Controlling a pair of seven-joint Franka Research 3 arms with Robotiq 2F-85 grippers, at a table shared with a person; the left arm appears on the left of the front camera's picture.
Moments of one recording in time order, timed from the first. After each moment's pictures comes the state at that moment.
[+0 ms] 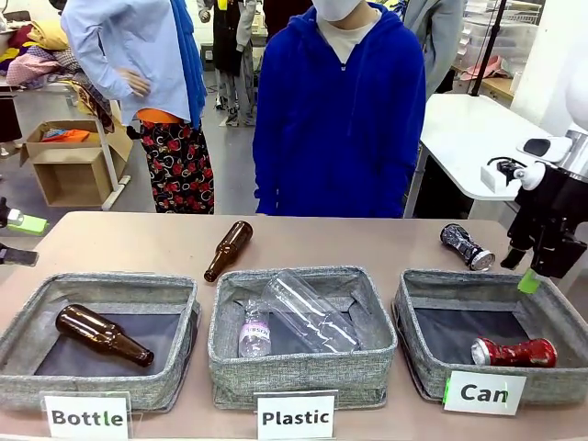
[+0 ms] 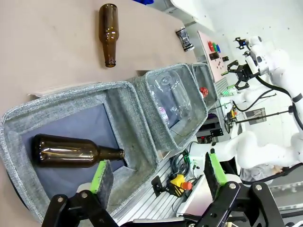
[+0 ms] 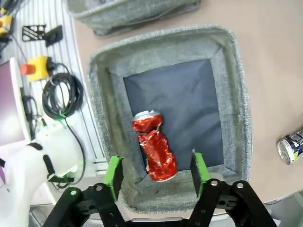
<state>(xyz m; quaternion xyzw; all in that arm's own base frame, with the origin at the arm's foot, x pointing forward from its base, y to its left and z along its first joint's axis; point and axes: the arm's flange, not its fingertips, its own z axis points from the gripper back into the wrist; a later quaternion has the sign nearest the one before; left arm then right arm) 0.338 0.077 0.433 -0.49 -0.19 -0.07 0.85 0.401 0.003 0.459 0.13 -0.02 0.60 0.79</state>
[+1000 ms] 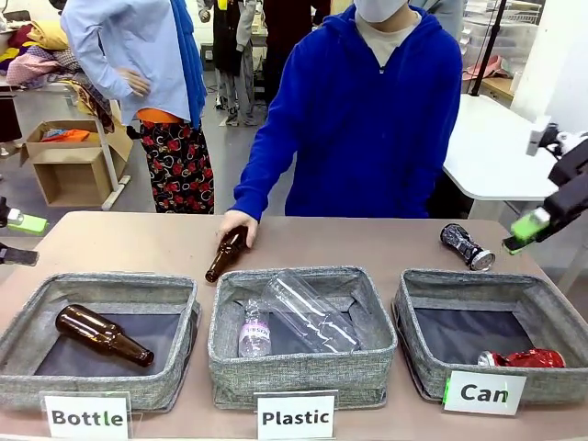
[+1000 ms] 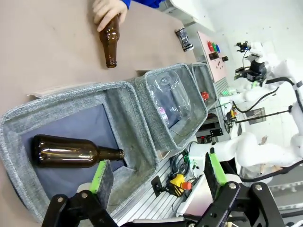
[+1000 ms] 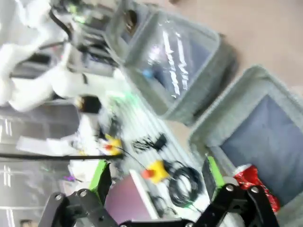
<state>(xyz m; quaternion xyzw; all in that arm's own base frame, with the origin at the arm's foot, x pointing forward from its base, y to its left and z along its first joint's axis) 0.338 0.076 0.433 -0.49 -0.19 -0.07 0.85 0.385 -0.042 0.480 0.48 -0.05 0.25 0.84</state>
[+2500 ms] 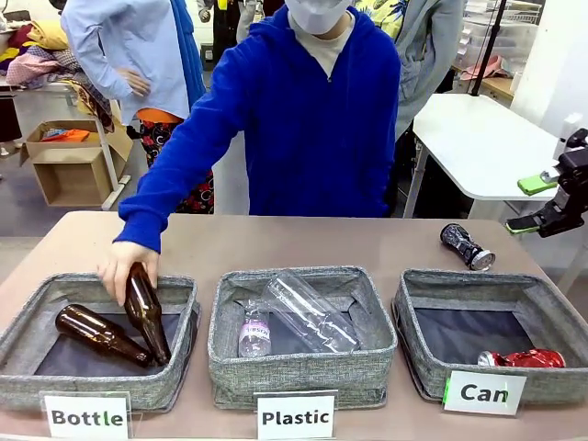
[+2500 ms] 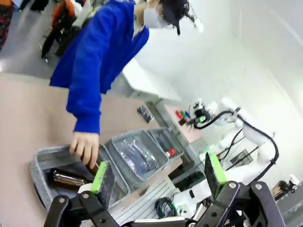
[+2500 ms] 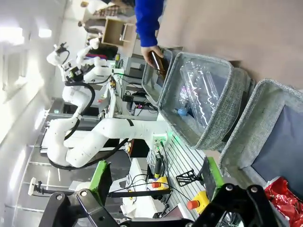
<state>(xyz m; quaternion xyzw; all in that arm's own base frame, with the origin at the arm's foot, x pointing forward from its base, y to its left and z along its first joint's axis) 0.195 0.217 0.552 -0.54 -0.42 -0.05 0.73 0.391 -0.066 0.471 0.58 -0.06 0.11 0.81</state>
